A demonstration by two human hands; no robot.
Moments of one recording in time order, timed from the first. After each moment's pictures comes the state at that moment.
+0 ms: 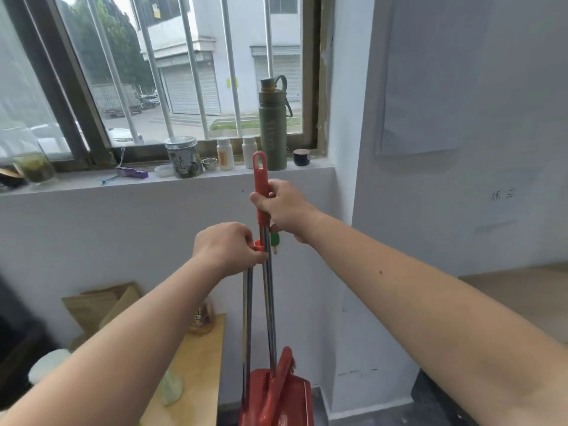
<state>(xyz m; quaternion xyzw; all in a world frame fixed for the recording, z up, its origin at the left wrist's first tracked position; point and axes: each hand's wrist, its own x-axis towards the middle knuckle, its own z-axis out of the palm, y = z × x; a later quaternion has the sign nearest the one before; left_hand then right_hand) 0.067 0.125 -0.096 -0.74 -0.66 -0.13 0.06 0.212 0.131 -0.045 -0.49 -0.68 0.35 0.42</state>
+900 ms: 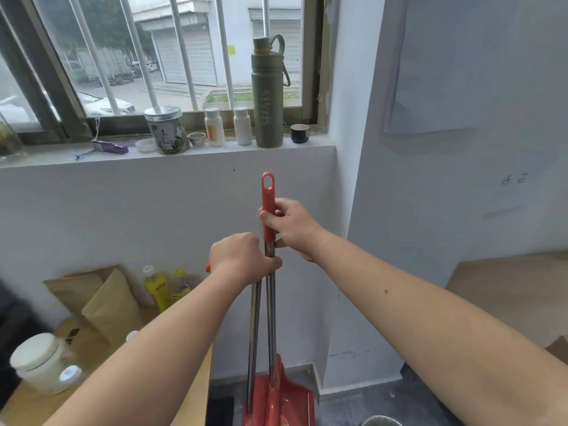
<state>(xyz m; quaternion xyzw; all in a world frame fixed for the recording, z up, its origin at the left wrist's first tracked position) 0.107 0.161 -0.170 -0.71 -0.70 -0.07 0.04 0.237 0.163 -0.123 -0.49 -0.63 0.45 0.41</state>
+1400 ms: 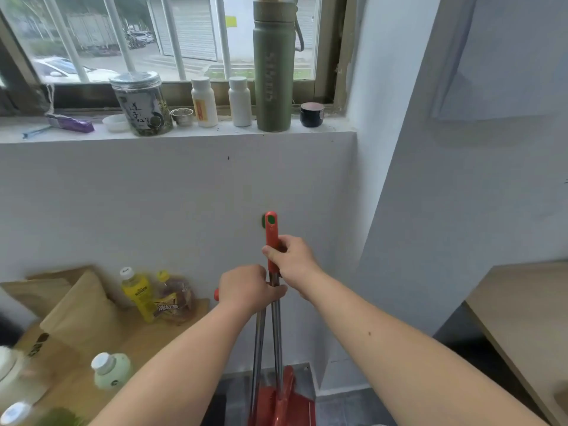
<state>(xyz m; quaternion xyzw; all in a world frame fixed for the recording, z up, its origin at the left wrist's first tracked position) 0.113 0.240 -0.287 -0.71 -0.71 -0.01 -0.06 0.227 0.244 -0.243 -0.58 -0.57 0.43 0.39</state>
